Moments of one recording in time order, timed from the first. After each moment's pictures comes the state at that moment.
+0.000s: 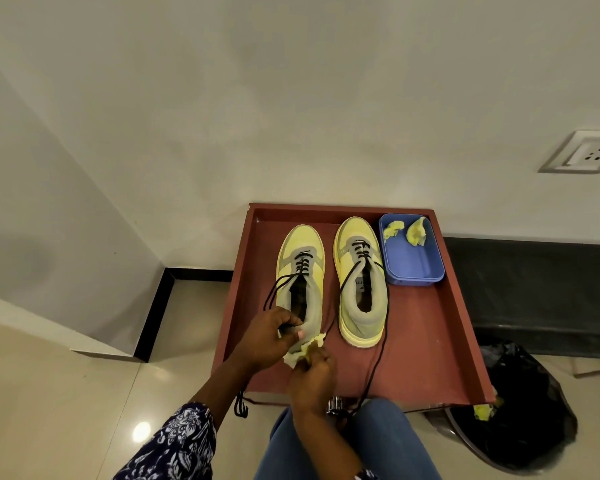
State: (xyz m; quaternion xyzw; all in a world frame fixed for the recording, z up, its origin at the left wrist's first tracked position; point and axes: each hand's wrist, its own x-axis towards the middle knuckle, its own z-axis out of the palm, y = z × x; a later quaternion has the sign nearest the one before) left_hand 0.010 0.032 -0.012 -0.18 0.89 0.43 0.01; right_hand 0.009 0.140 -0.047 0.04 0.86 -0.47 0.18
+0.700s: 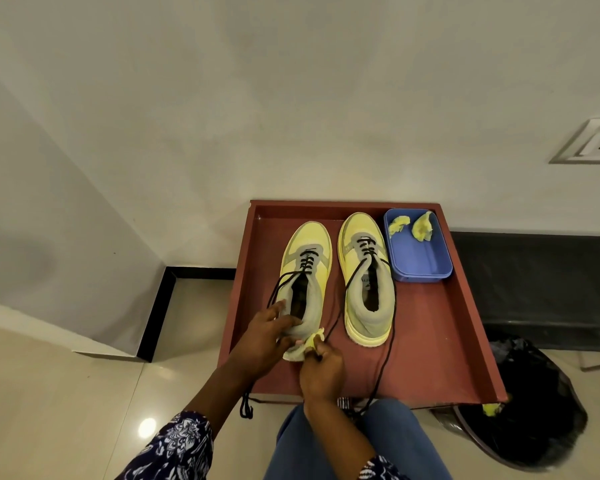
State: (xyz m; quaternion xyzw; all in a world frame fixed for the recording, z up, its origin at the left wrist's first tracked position) left_hand 0.021 0.017 -0.028 -0.14 0.93 0.34 0.04; right_hand -0.008 0.128 -0.068 0.14 0.77 -0.59 0.20
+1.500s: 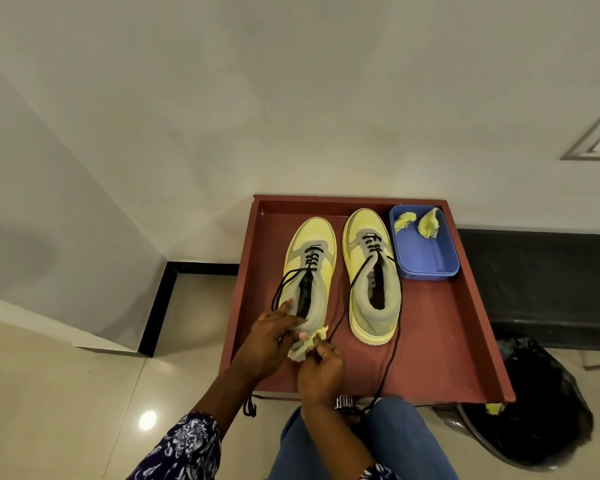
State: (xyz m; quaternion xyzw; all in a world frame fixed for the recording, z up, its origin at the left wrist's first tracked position) left_hand 0.022 0.021 -0.027 -0.16 0.91 0.38 0.05; right_hand -0.001 0.121 -0.070 0.13 0.80 -0.56 0.16
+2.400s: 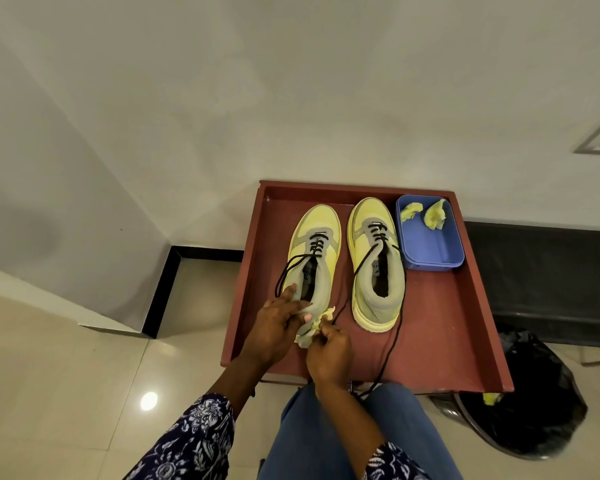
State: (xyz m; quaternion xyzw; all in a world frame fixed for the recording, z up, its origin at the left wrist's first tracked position) left_hand 0.023 0.031 -0.034 -0.20 0.90 0.39 -0.03; right_hand -0.009 0.133 -0.069 0.04 0.84 -0.51 0.19
